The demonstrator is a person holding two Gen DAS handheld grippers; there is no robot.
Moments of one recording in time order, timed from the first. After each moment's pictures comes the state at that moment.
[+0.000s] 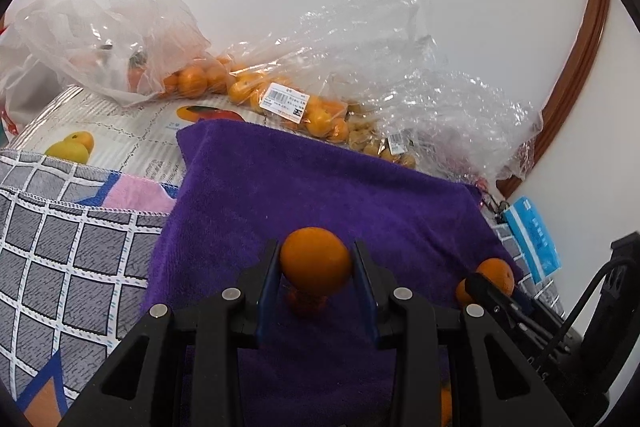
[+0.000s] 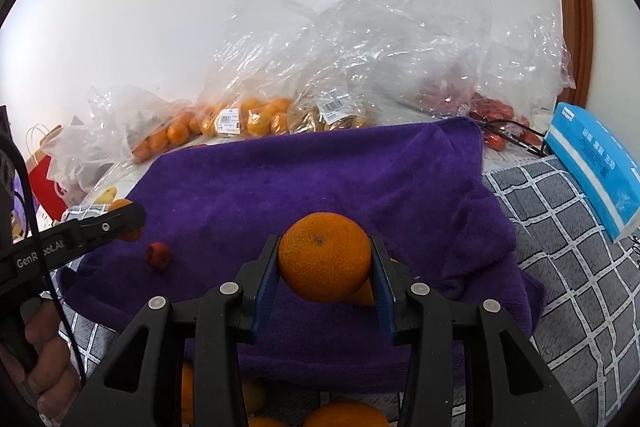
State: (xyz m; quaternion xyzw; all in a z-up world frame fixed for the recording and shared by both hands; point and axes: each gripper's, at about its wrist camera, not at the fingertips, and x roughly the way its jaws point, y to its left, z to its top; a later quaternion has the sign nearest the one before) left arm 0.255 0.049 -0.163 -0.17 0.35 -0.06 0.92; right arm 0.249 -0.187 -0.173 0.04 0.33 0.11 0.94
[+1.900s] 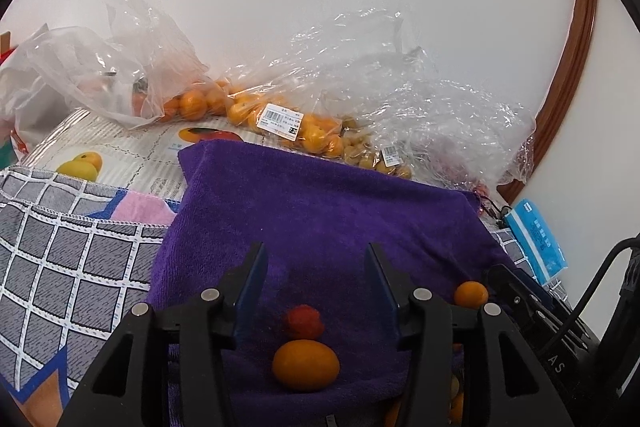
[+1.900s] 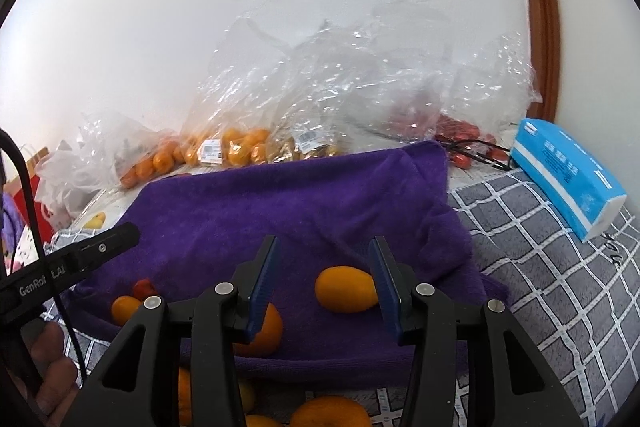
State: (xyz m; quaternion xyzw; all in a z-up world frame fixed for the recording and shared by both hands) left arm 0.243 0.043 -0.154 -0.15 0.31 -0.05 0.94; right arm 0.233 -0.198 -0.158 0.05 0.29 0.05 0.96
